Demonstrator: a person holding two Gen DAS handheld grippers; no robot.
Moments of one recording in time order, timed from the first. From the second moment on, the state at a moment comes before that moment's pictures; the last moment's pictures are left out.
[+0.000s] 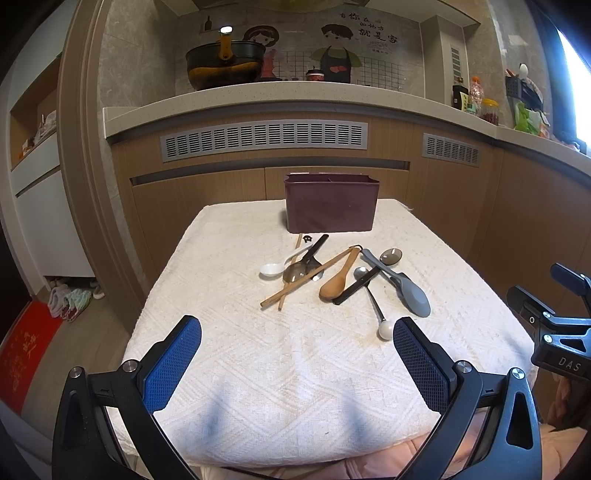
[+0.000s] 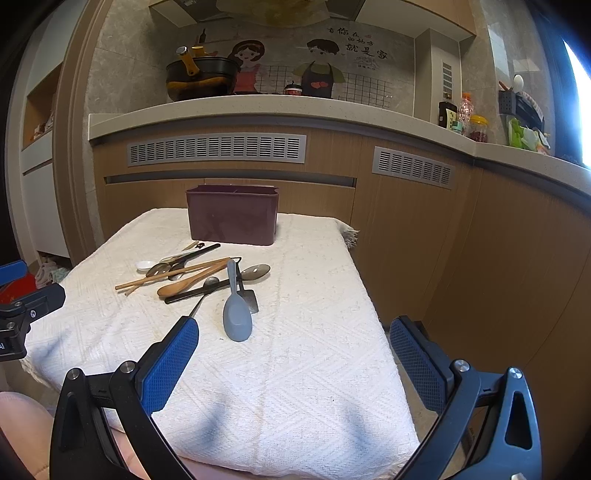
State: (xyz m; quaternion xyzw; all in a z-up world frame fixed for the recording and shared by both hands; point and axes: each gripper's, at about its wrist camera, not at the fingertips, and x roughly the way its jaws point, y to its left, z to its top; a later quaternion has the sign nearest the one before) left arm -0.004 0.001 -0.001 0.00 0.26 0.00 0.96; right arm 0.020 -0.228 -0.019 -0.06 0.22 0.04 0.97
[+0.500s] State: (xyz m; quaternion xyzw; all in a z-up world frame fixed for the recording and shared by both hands) left arm -0.005 0.002 0.000 0.00 0.26 0.00 0.96; right arm 0.022 -0.228 -0.020 -0.05 0.23 0.04 0.97
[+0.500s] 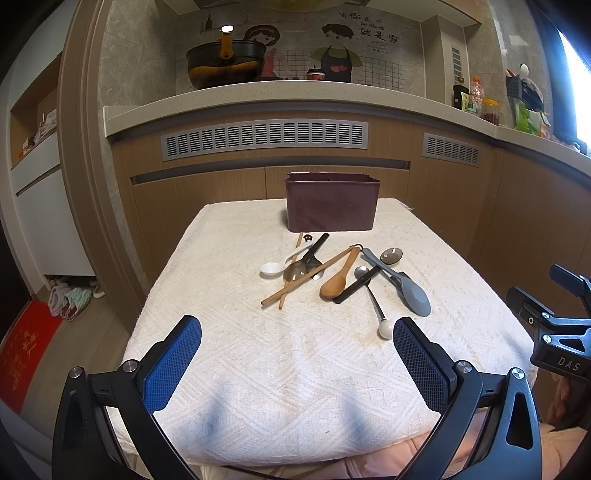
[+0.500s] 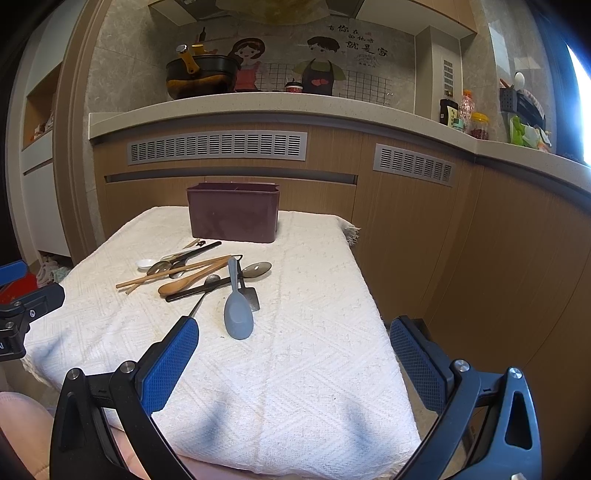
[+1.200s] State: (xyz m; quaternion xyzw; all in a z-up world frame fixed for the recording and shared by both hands) left arm -0.007 0.004 0.000 0.00 0.27 0.00 0.96; right arm 0.020 -0.225 -0.021 -0.06 0.23 0.04 0.97
